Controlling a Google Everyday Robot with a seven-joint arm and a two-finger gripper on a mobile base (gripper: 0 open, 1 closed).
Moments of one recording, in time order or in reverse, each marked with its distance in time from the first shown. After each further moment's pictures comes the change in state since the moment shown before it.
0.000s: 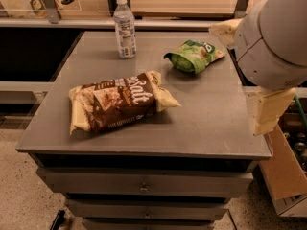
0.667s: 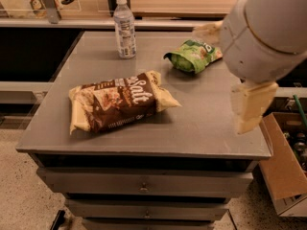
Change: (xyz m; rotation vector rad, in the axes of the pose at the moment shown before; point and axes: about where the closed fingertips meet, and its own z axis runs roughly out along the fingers) arm -0.026 -0.007 0.005 -0.056 -0.120 -0.013
